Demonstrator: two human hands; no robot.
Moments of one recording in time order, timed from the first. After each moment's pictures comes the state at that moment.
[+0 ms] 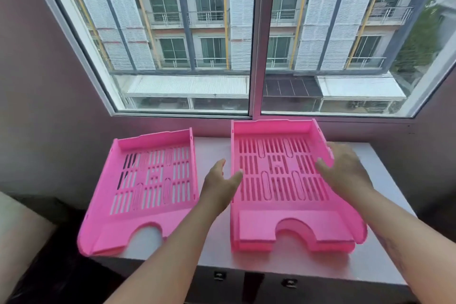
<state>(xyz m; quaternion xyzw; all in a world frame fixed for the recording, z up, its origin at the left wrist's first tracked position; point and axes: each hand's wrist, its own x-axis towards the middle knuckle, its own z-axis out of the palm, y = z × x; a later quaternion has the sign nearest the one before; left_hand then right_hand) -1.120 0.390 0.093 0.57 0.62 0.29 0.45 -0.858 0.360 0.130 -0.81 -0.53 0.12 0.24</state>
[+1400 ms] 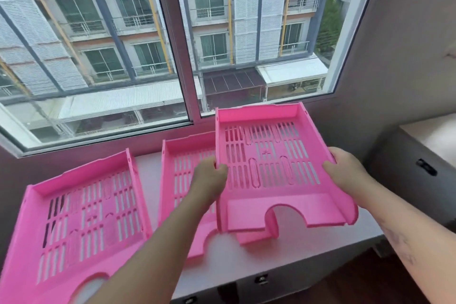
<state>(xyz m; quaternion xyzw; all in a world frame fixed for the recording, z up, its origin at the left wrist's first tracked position) -1.026 0.418 0.104 0.70 0.55 0.24 0.39 -0.768 0.294 0.113 -0.83 -0.38 0.22 0.34</state>
